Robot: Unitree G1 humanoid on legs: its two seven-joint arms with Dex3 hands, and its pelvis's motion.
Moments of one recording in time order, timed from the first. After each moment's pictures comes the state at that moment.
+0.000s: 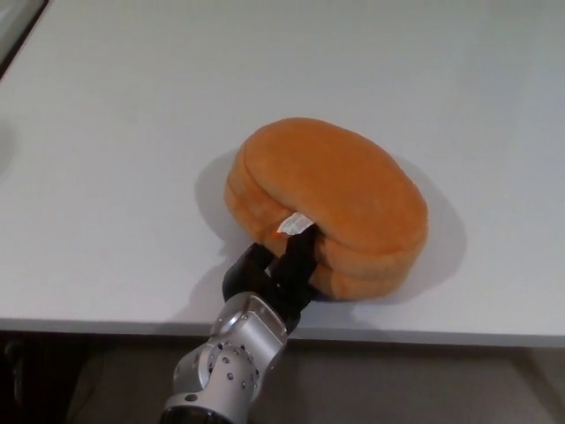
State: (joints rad) left_arm -0.45 -0.19 -0.02 0.52 -0.76 0.29 0.46; right_arm 0.53 -0.39 -0.21 0.46 0.24 -0.71 0.60
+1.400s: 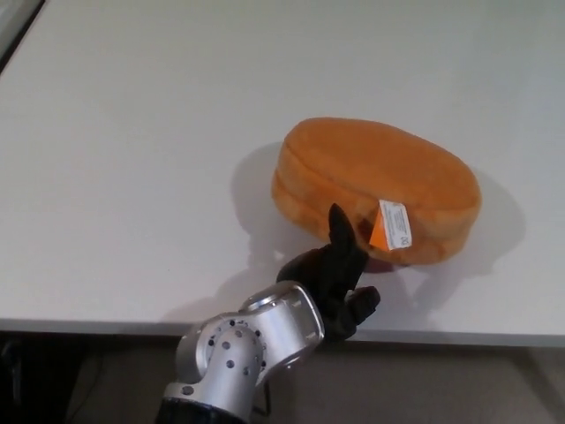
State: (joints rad) left_arm -0.44 -0.18 -0.09 0.22 -0.86 0.76 0.50; right_arm 0.54 -0.42 -0.21 0.44 0.24 -0.67 0.61
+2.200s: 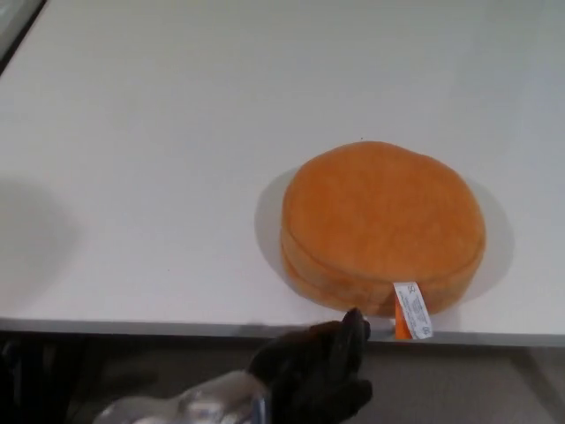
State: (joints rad) left_arm -0.09 0.18 -0.35 -0.43 -0.91 1.04 0.32; right_arm 0.54 -0.43 -0.21 0.41 0.25 -0.64 0.63
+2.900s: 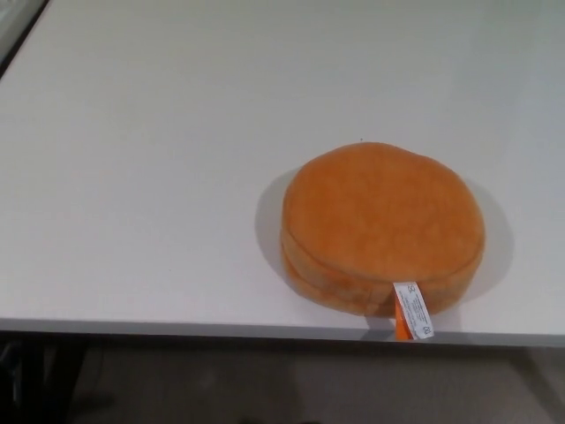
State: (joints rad) left_arm 0.32 0.57 -0.48 -0.77 -0.71 0.82 0.19; right_arm 0.54 -0.42 -0.21 0.39 0.25 -0.63 0.63
